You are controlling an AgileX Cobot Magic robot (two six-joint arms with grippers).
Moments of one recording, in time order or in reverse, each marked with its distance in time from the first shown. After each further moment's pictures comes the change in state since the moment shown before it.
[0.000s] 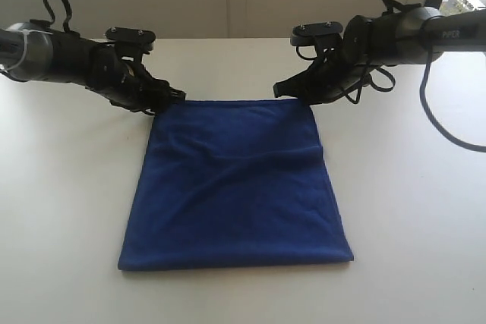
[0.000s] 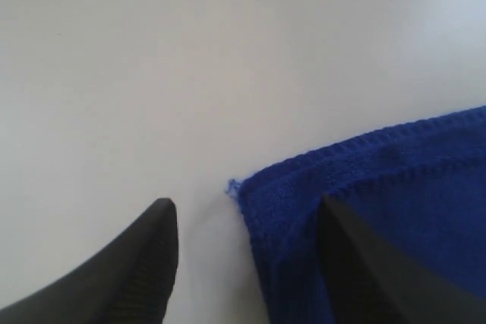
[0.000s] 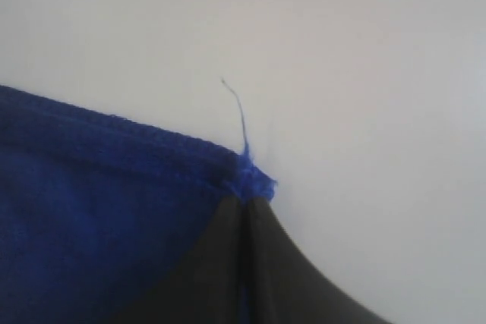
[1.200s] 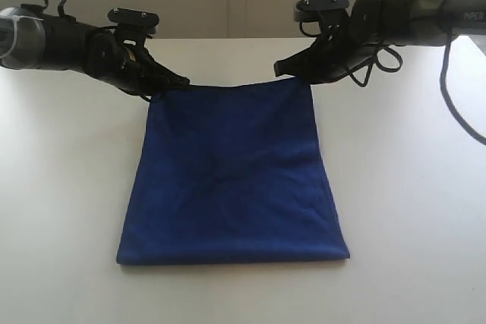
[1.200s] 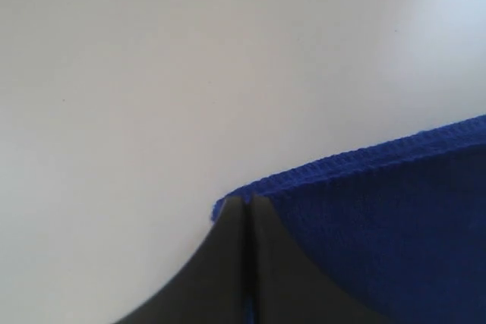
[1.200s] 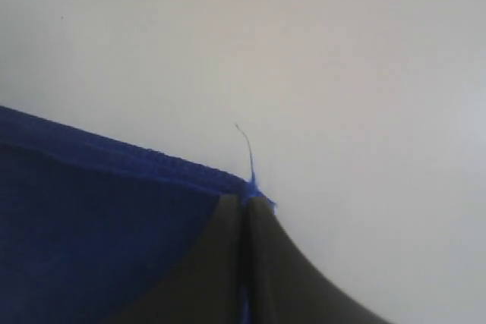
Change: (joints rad) left arm -0.012 -0.061 0.000 0.002 -0.007 0.036; right arm 0.000 -0.078 0.000 0.000 0.005 0.000
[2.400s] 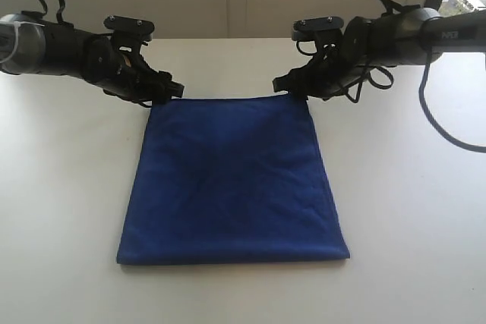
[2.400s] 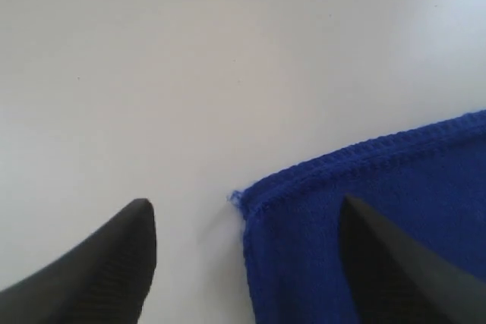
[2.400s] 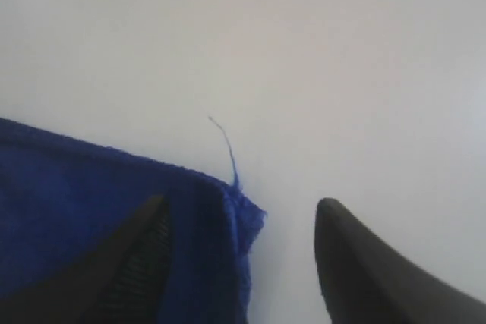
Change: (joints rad) left arm 0.021 0.027 0.000 0.000 -0.005 0.015; right arm 0.000 0.082 0.000 0.000 -0.073 0.000
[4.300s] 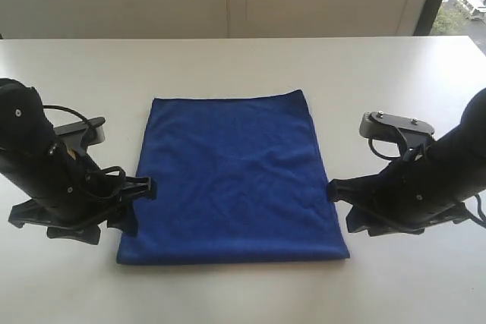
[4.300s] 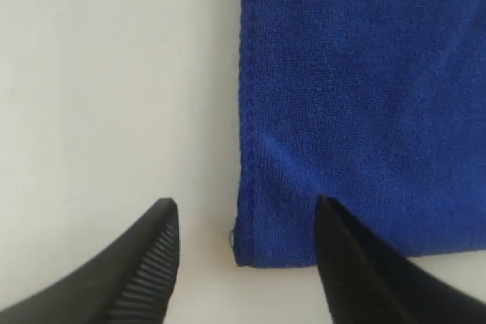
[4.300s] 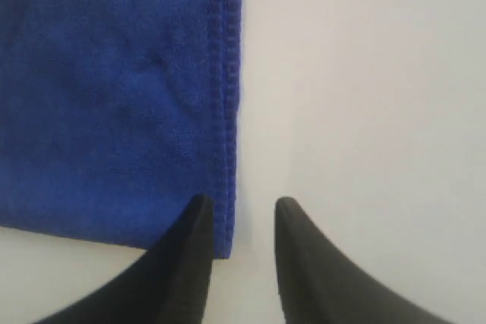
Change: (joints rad) left arm -0.126 -0.525 0.657 -0.359 0.426 -0.213; right arm 0.000 -0.686 0.906 0.289 0.195 0.020
